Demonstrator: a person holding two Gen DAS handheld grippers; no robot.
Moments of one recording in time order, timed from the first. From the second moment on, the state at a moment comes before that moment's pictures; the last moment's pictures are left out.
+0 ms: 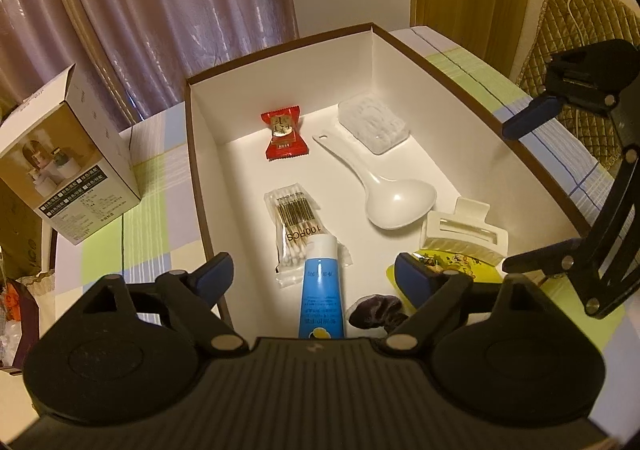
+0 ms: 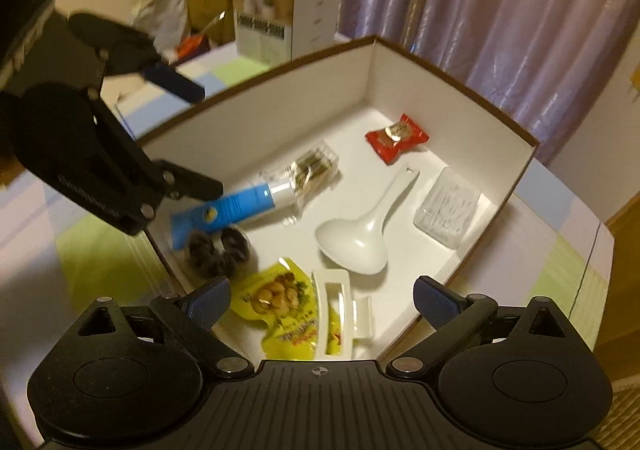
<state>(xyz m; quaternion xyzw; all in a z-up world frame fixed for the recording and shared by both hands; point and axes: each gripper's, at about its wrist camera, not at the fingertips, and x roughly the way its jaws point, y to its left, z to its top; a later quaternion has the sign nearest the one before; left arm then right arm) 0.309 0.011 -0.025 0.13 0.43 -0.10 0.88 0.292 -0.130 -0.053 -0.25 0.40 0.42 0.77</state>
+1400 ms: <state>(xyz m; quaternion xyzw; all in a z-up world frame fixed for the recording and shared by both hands) 0.182 0.034 -0.082 -0.02 0.46 -0.09 0.88 0.191 -0.259 -0.088 0.05 0.47 0.29 0.84</state>
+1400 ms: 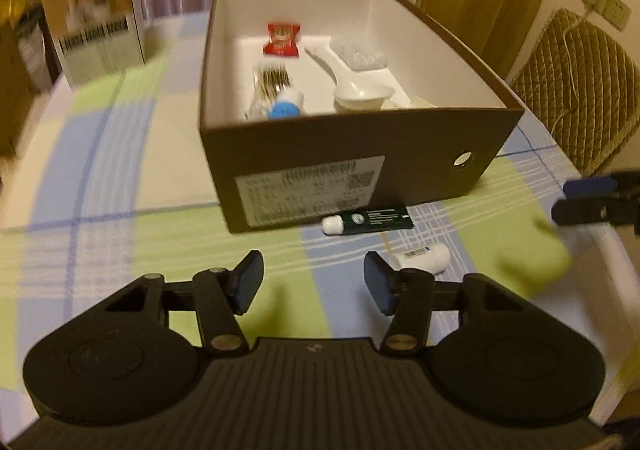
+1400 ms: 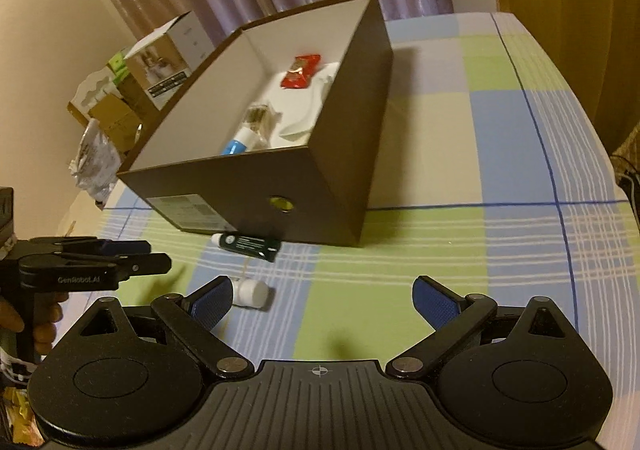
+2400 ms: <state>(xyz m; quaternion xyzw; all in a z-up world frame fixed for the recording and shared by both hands) 0.241 -0.008 -0.129 -0.06 0.50 -0.17 0.85 0.221 -0.311 -0.119 0.08 0.50 0.20 0.84</state>
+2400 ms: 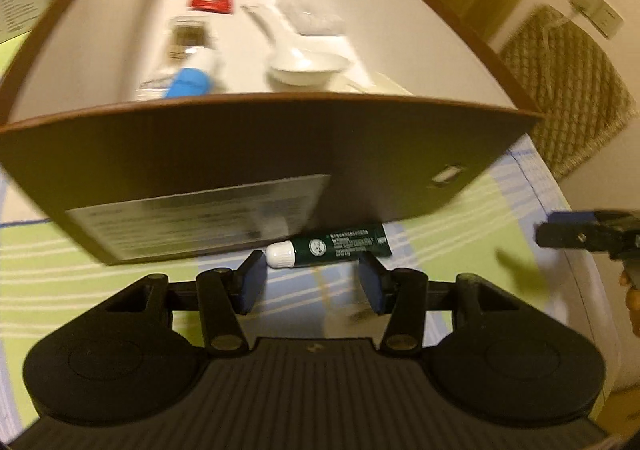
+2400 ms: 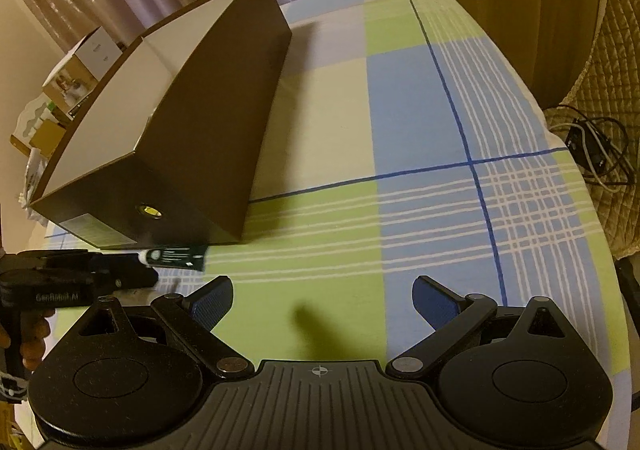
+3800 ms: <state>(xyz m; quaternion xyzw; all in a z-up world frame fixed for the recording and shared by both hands) 0.203 0.007 -0.091 0.00 0.47 -0.19 0.86 0.217 -0.223 -0.139 0.10 0.52 0.20 0.83</state>
